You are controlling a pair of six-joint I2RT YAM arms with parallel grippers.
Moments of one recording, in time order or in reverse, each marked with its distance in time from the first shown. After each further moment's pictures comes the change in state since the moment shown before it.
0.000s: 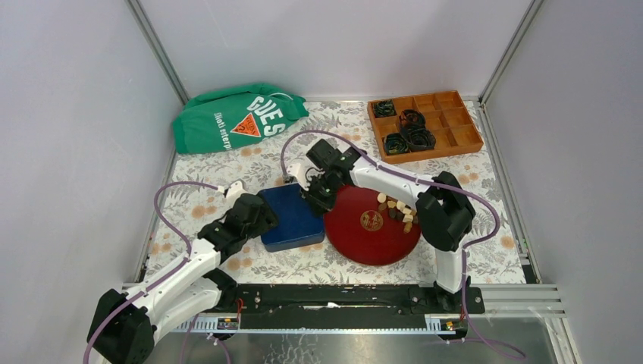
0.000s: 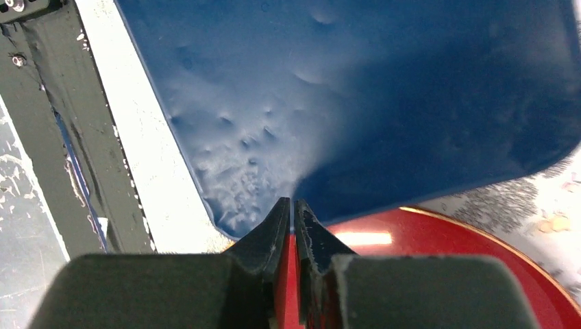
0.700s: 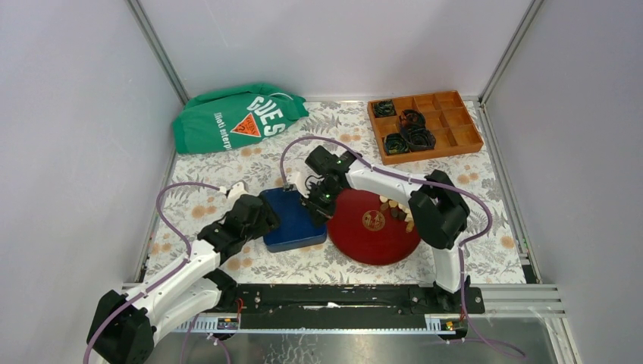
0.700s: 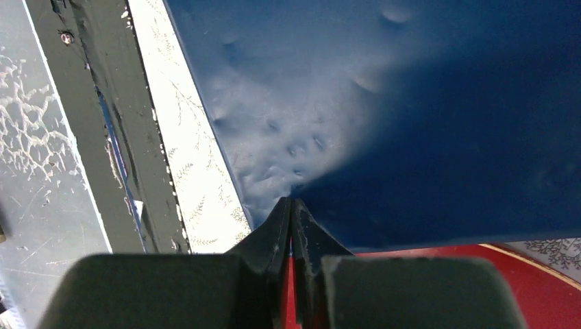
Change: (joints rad) left arm 0.001 -0.012 -0.012 0.014 0.054 0.010; right arm 0.005 0.047 0.011 -0.100 -0.098 -0.018
